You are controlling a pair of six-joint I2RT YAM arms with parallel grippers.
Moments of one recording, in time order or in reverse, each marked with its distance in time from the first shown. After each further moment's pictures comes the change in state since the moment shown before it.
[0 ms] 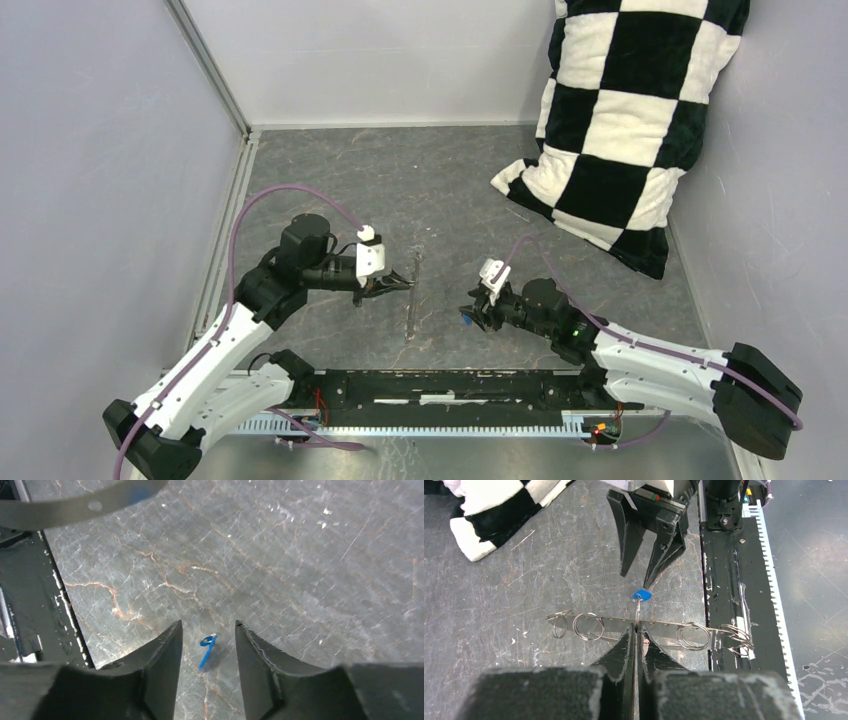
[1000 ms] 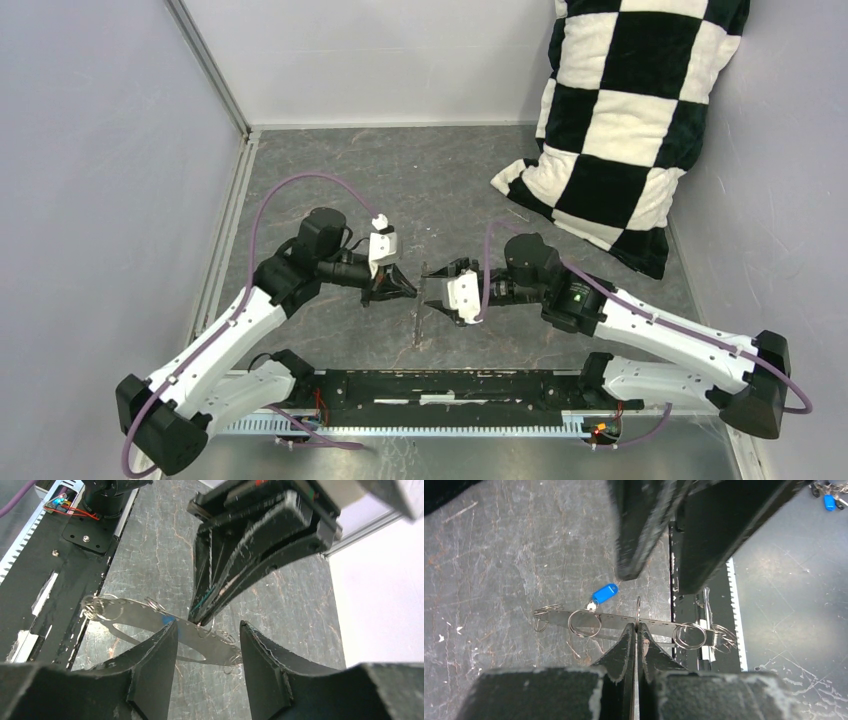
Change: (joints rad) left arm 0.000 0.131 -0.006 0.012 0.068 -0.139; right arm 0.094 0.104 0.605 -0.448 -0.391 -0.713
